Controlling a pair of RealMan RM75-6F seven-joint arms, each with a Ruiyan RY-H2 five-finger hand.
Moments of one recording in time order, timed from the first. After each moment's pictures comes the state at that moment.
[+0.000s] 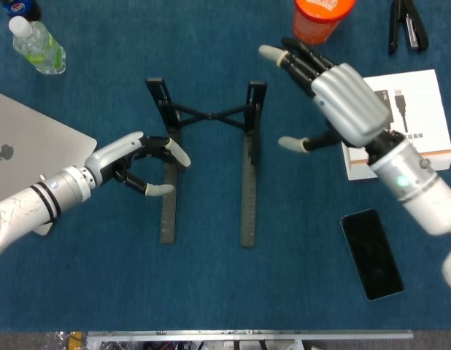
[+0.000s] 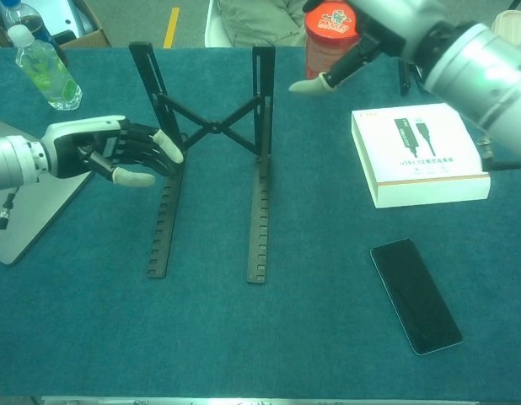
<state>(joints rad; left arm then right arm) -0.90 -1.30 0.26 -1.38 1.71 0.95 -1.54 0.76 -1.29 0.23 -1.87 -1.31 1.05 0.06</state>
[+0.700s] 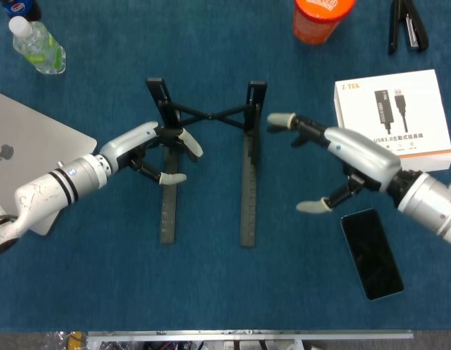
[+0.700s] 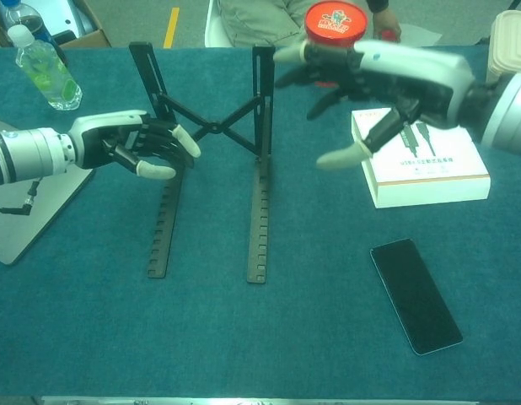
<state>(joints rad) -0.93 -1.37 0.22 -1.28 1.69 0.89 -1.53 0.74 -1.03 0.12 -2.00 -1.50 0.76 0.71</state>
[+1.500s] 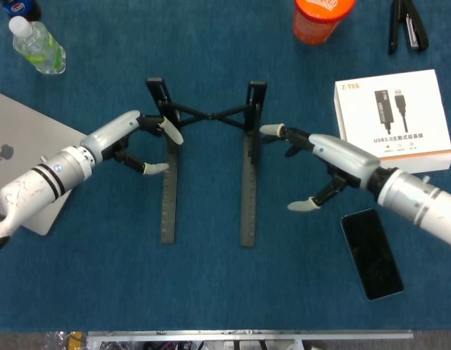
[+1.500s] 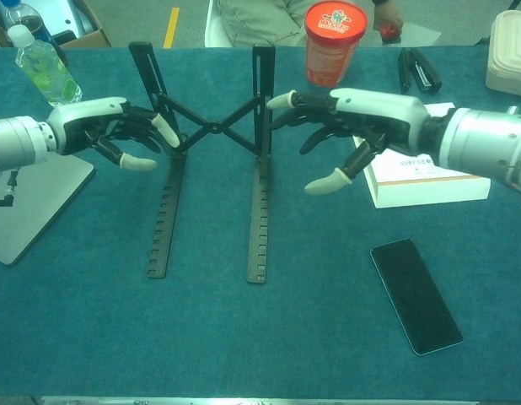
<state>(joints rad) -0.89 -1.31 0.17 -1.32 1.60 0.84 -1.27 0.81 -1.19 0.10 -1.83 -1.46 0.66 0.76</state>
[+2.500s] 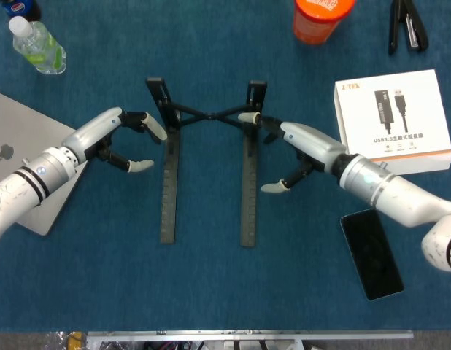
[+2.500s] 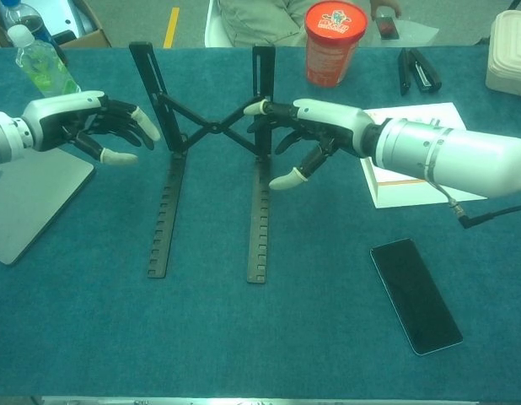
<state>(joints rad) -0.84 -1.26 0.14 -1.36 1.60 0.83 -1.22 0.87 -1.43 0.15 -1.60 -1.30 0.61 0.62</state>
